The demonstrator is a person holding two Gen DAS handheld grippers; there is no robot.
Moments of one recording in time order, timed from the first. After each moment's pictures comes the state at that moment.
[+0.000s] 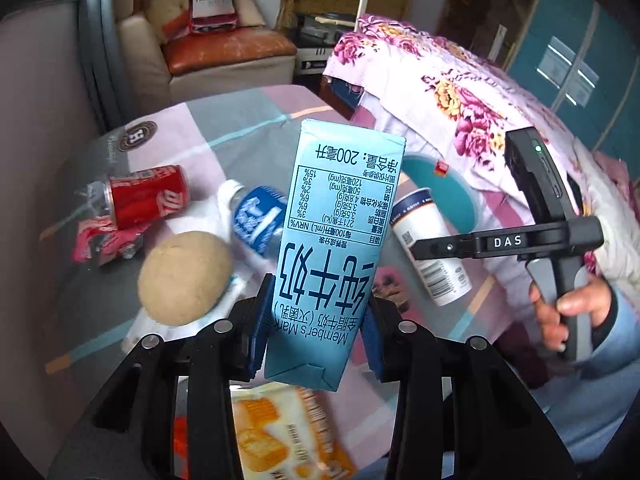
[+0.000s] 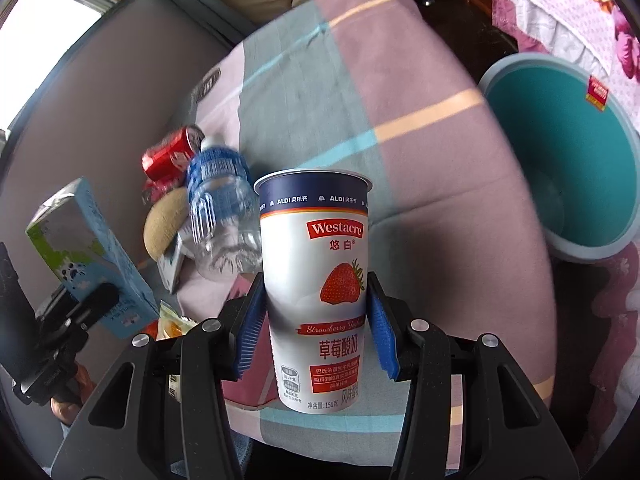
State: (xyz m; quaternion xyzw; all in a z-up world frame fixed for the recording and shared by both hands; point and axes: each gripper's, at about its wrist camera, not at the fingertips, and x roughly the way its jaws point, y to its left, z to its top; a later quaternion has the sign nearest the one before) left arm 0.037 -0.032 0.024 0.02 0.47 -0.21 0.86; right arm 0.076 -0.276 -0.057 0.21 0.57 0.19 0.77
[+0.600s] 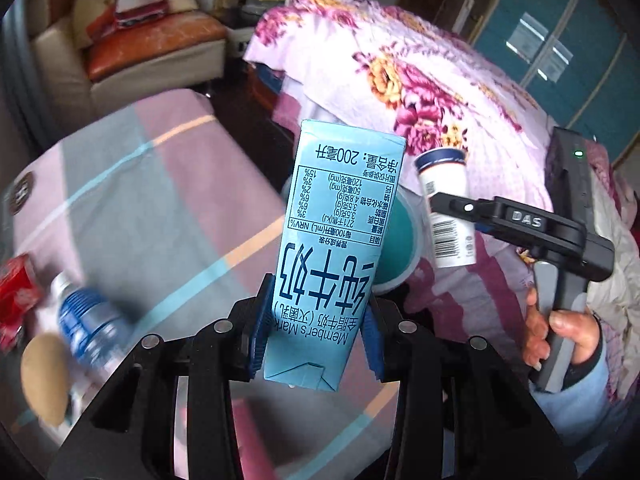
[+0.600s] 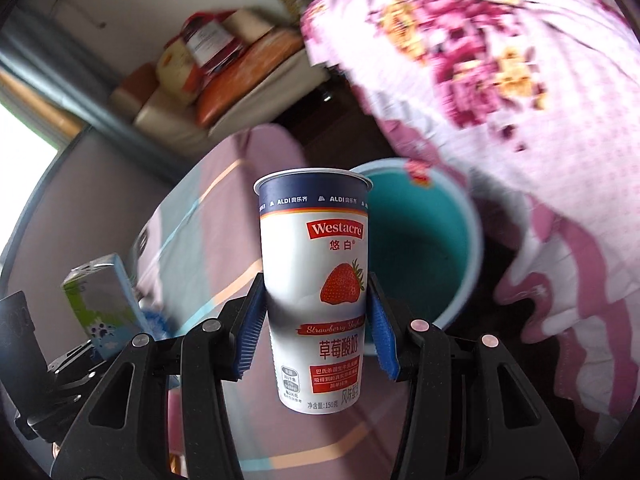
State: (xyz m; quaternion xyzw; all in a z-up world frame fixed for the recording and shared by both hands) left arm 0.109 -0.220 0.010 0.04 0.50 -0.28 0.82; right arm 0.072 -0.469 -0.038 0.30 0.45 0.03 0.84
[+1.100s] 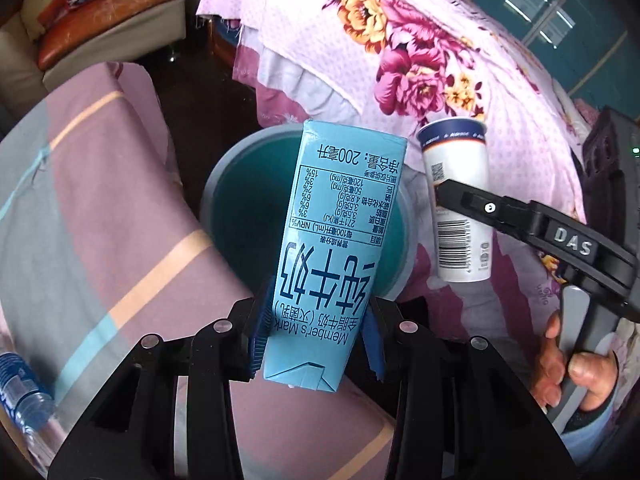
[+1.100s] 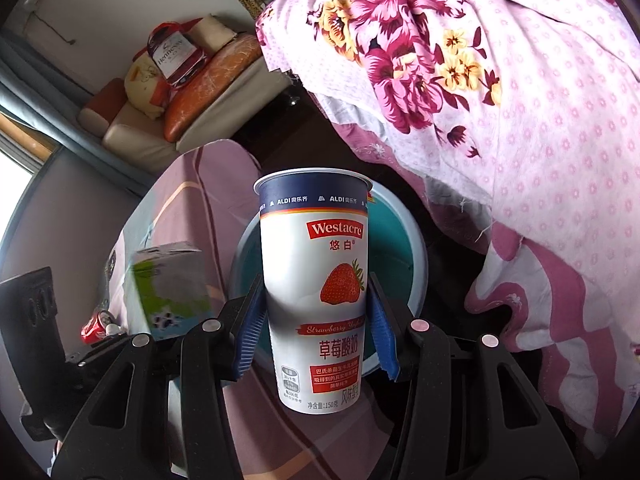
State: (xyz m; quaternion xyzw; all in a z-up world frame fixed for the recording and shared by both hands) left arm 0.152 -0.323 -0.057 0.07 0.57 -0.29 0.77; right arm 0.091 -0.518 -0.069 0.31 0.46 -0.01 0.83
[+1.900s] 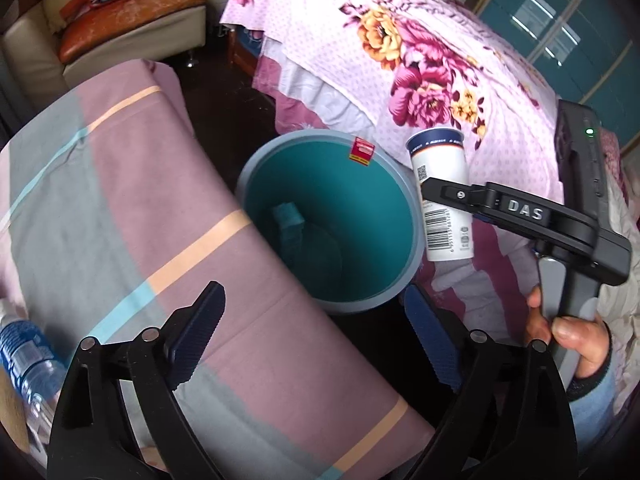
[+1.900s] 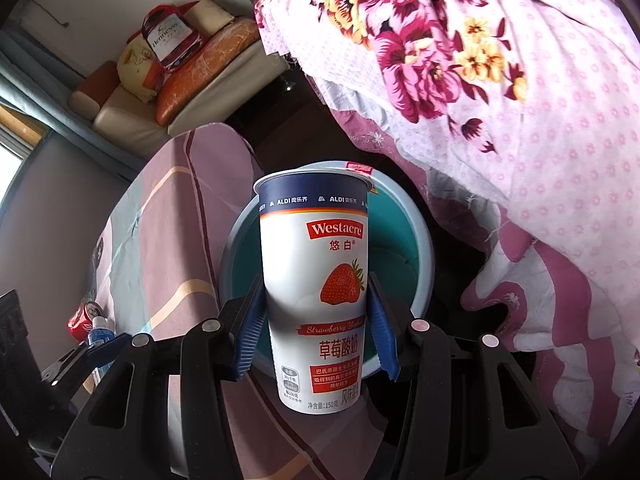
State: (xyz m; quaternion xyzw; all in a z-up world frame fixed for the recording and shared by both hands) left arm 0.135 -0.279 -0.039 0.05 0.55 -0.28 0.79; right arm 0.111 -0.503 -0.078 0.28 0.49 -0.01 0.82
